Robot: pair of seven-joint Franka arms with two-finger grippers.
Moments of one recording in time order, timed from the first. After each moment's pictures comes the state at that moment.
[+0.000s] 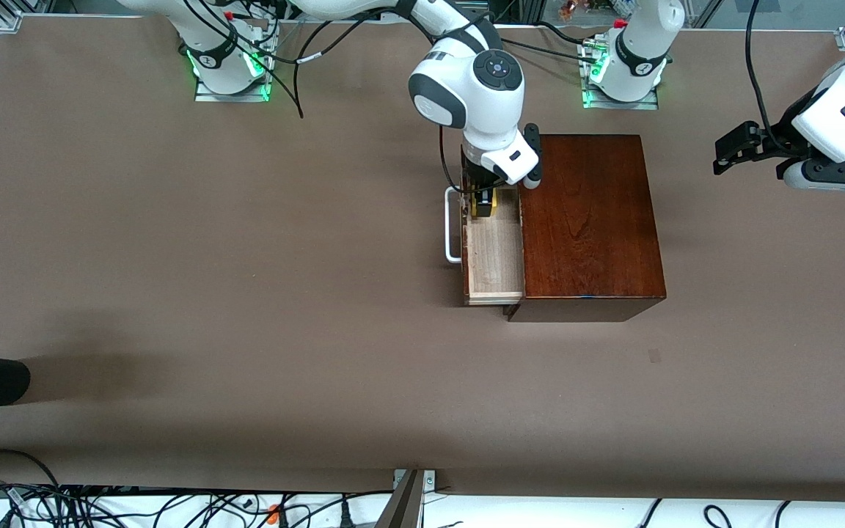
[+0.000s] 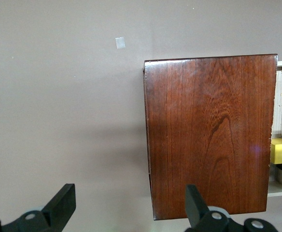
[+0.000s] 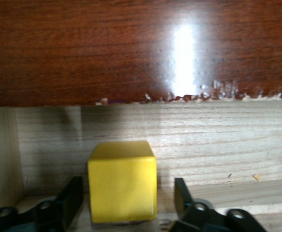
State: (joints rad) left arm 0.00 -0.03 -0.07 -1.64 -0.04 1.53 -0.03; right arm 0.97 0.81 0.03 -1.14 -0.10 2.04 -0.52
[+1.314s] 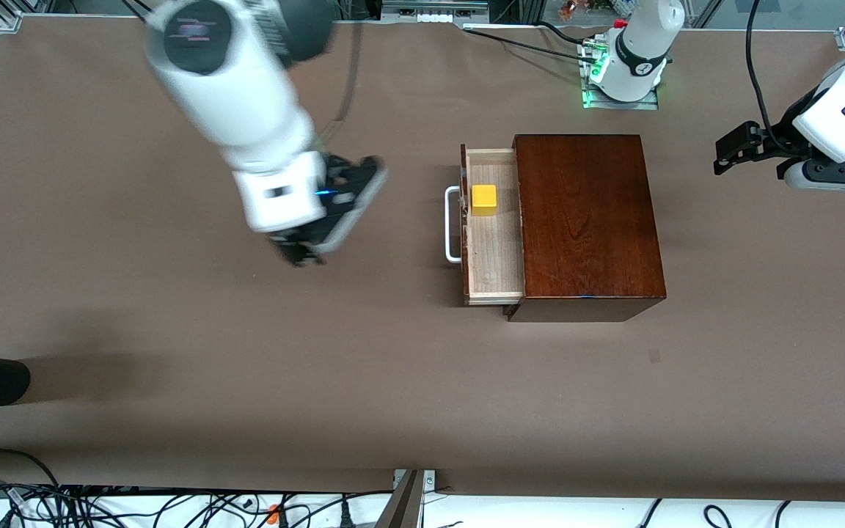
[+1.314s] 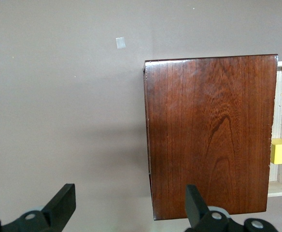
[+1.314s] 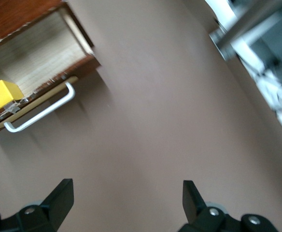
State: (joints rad) left arm 0.00 -0.03 -0.07 -1.64 -0.04 1.53 -0.03; right arm 0.53 0.48 -0.04 -1.05 0.10 1.68 -0.43
